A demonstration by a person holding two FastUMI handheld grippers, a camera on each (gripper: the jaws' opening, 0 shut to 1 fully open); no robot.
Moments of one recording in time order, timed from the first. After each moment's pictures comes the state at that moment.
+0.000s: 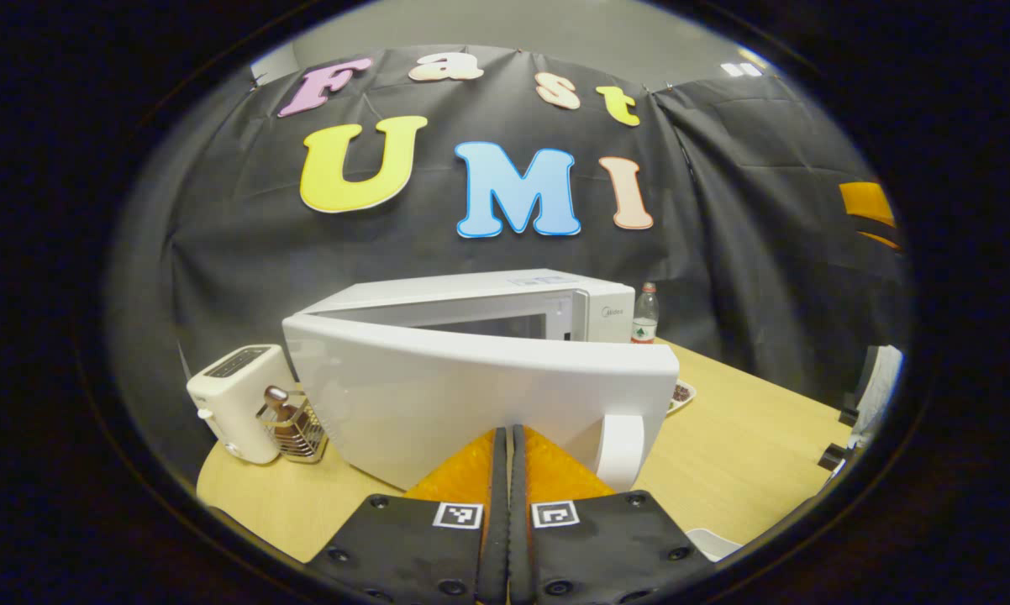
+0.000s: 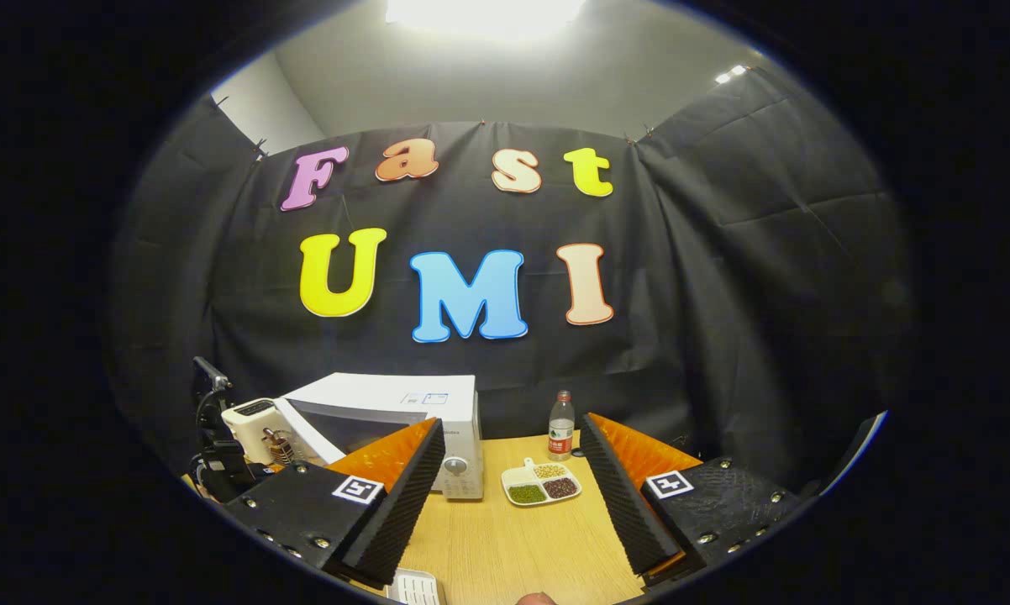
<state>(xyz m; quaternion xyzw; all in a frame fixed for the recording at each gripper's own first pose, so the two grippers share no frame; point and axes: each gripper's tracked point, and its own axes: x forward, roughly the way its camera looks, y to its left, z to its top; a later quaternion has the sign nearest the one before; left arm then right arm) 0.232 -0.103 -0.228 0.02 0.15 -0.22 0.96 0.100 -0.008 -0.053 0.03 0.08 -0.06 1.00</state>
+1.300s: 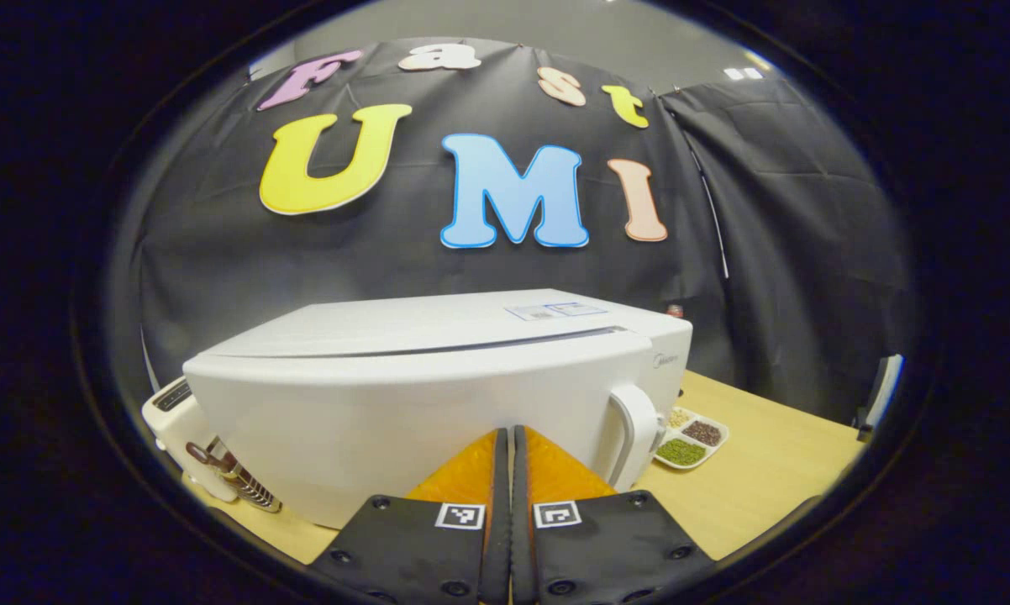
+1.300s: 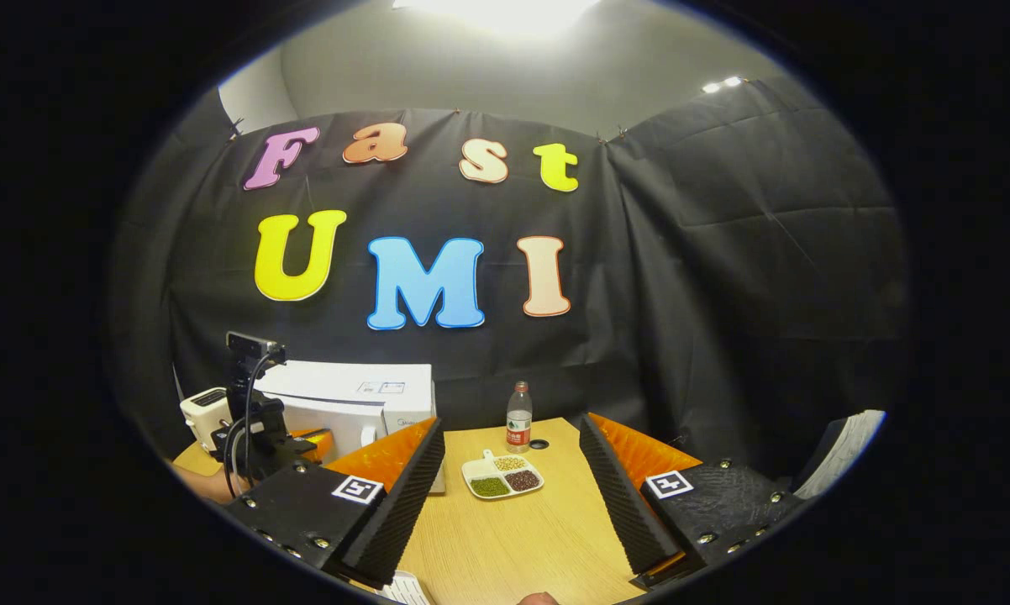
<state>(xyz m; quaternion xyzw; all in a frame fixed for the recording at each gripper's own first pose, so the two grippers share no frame) 0.357 -0.148 -0.233 0.00 0.13 -0.23 0.96 0.099 -0.014 -0.065 0.01 0.10 -0.13 0.99</state>
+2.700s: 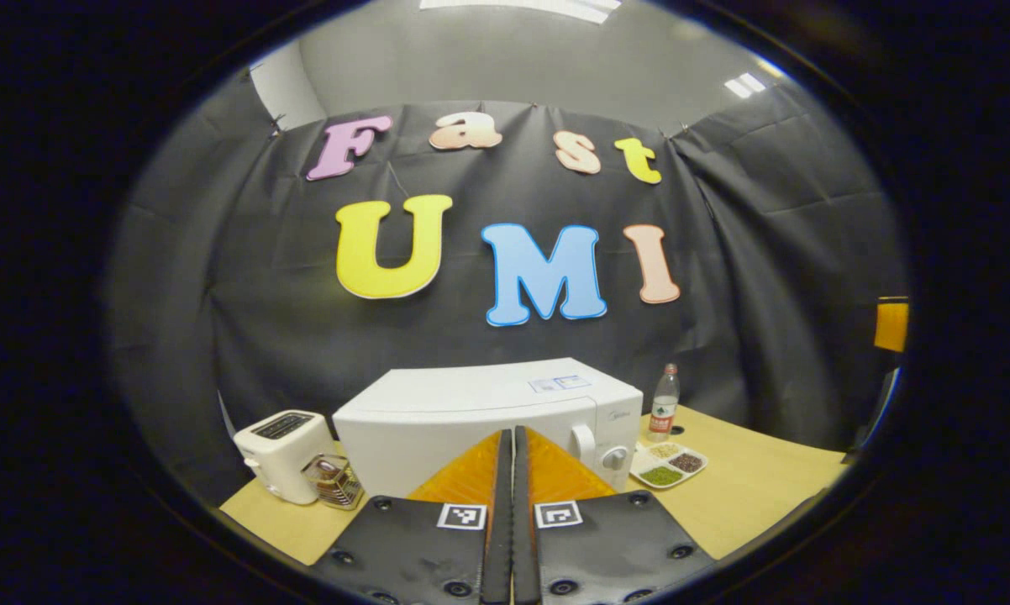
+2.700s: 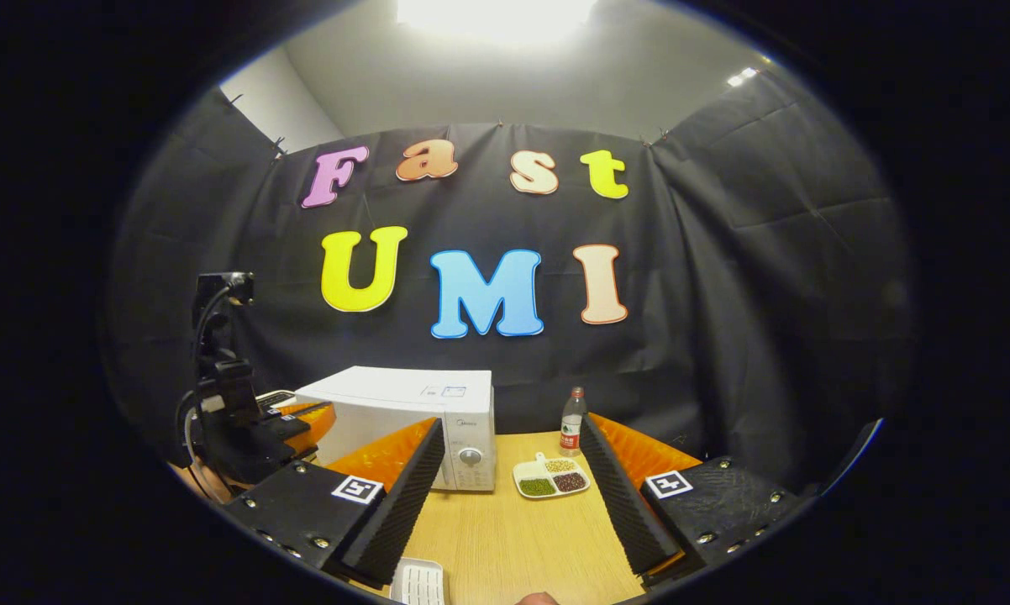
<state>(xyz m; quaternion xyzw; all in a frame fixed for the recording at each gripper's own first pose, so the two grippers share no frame) 0.216 -0.094 -0.096 0.00 0.04 -0.13 0.99 0.068 0.019 -0.048 0.03 0.07 0.00 1.00</state>
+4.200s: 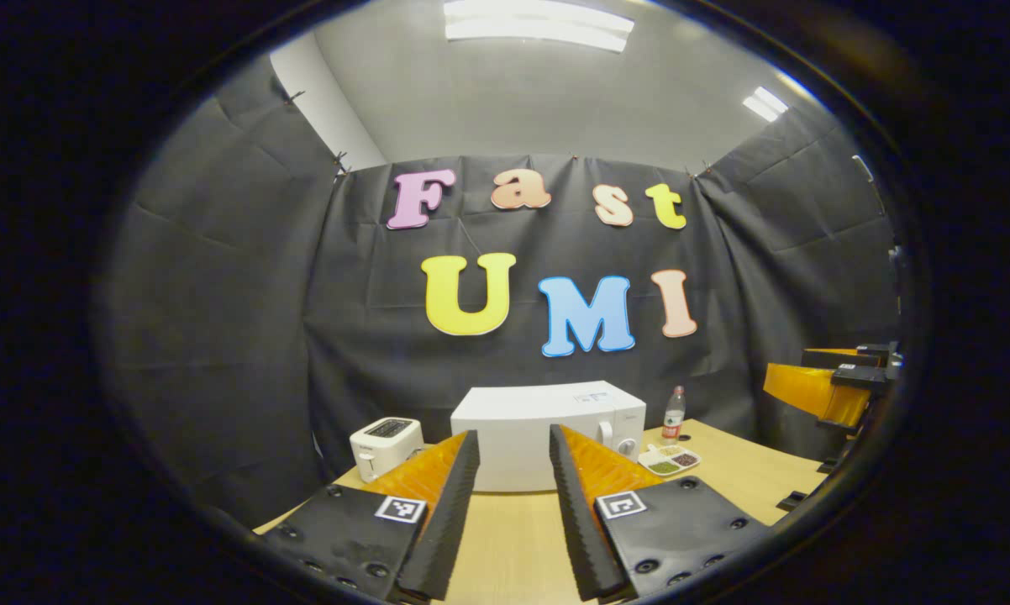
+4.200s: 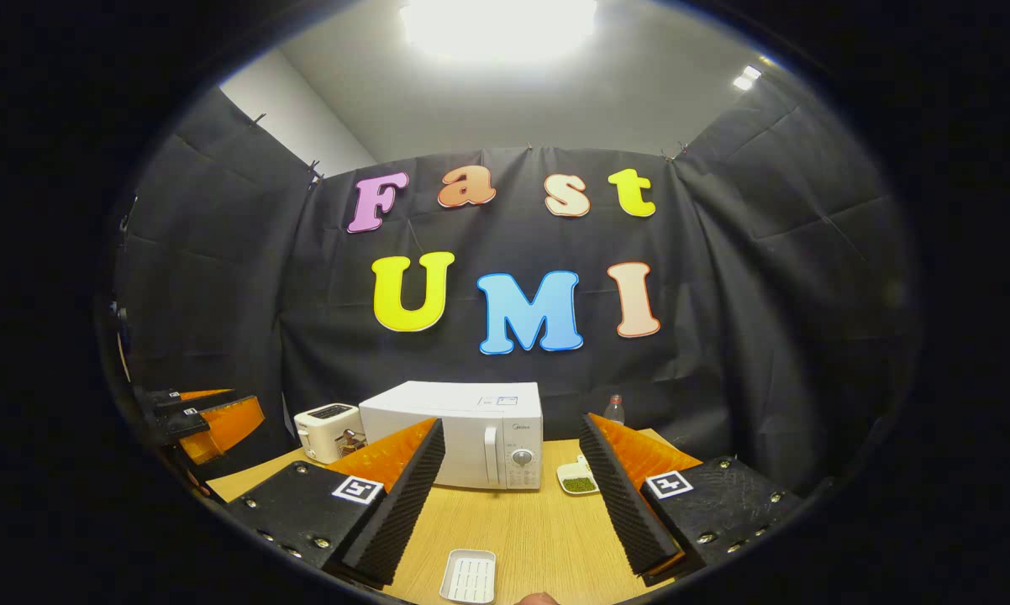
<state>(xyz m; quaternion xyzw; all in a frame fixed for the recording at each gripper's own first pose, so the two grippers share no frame) 0.011 0.017 -0.016 0.00 0.00 -0.06 1.00 0.009 0.077 -0.022 0.04 0.04 0.04 1.00</state>
